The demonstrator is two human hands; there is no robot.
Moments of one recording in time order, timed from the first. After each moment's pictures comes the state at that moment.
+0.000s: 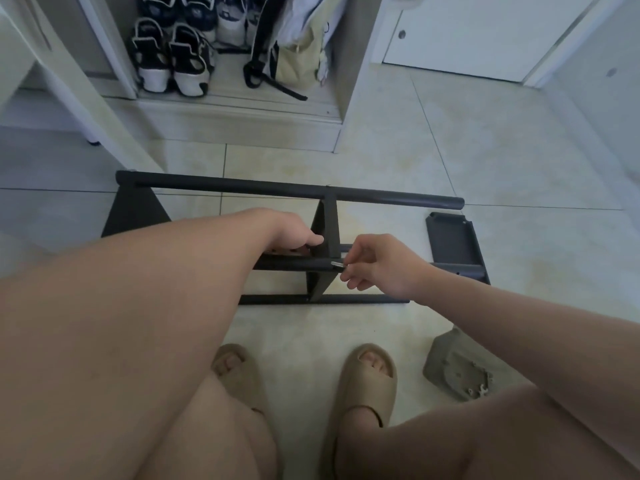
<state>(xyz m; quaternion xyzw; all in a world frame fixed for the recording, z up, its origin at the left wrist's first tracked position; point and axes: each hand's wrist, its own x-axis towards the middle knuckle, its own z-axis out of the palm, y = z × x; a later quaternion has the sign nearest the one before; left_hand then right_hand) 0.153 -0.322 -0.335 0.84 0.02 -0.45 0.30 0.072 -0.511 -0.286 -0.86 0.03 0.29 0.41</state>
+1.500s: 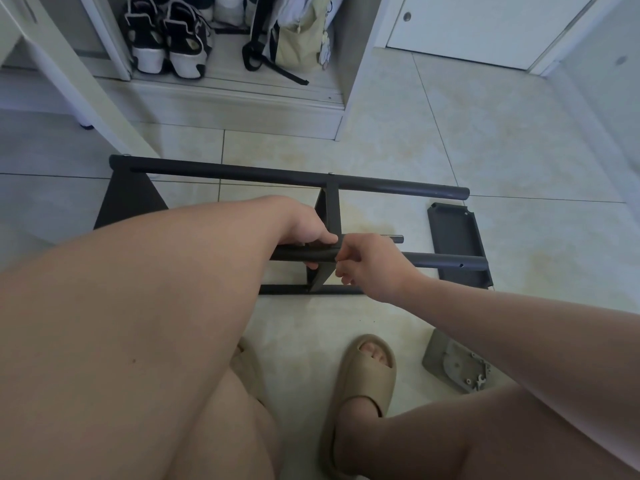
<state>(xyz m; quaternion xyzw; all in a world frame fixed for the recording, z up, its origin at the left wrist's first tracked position) 0.156 -0.337 -0.346 0.80 0.00 -0.51 0.31 0.067 -0.495 -0.311 -0.92 0.01 0.24 0.32</state>
